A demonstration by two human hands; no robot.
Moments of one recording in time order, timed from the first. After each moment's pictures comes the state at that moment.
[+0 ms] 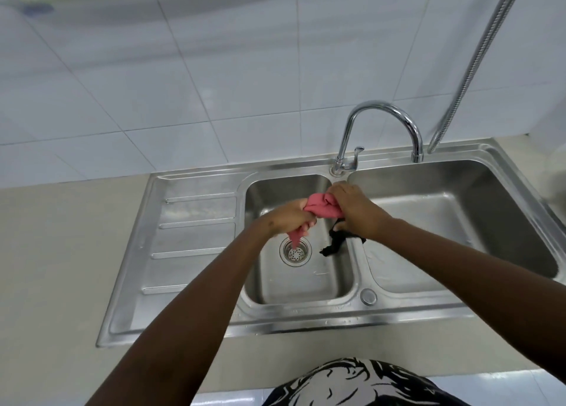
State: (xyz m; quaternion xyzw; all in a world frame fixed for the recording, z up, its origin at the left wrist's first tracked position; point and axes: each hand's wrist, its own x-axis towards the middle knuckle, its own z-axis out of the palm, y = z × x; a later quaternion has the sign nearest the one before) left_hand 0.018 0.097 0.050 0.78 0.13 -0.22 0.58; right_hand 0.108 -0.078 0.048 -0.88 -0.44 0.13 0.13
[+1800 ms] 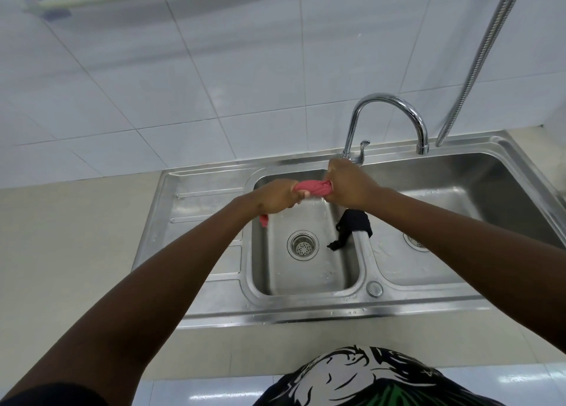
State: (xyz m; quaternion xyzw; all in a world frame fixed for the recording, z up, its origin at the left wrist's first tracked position) left_hand 0.012 0.131 0.088 0.93 0.07 -0.17 0.33; right_hand 0.109 -0.042 0.094 -0.88 -0.46 0.08 0.09
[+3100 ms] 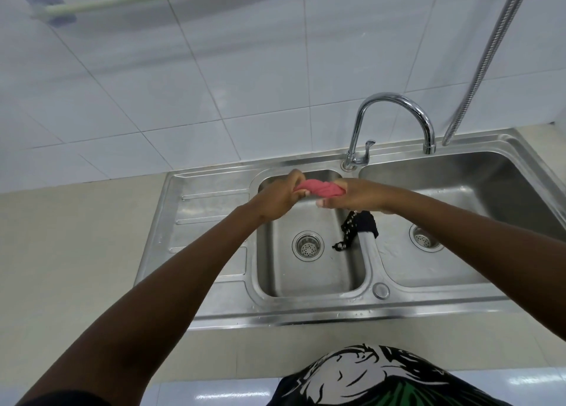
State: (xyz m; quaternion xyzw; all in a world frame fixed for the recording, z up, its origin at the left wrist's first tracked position) left_hand 0.004 0.133 0.077 0.95 0.05 -0.06 0.30; right_hand 0.104 -0.061 0.097 -0.80 -0.34 0.39 0.30
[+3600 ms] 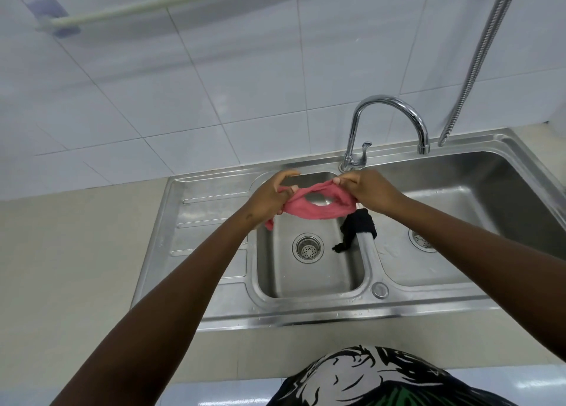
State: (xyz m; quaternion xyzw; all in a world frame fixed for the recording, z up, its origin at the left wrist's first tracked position) left_hand -0.020 0.127 0.099 0.84 0.16 -0.03 0.52; right_hand 0.108 -0.078 0.092 -0.85 -0.36 0.18 0.34
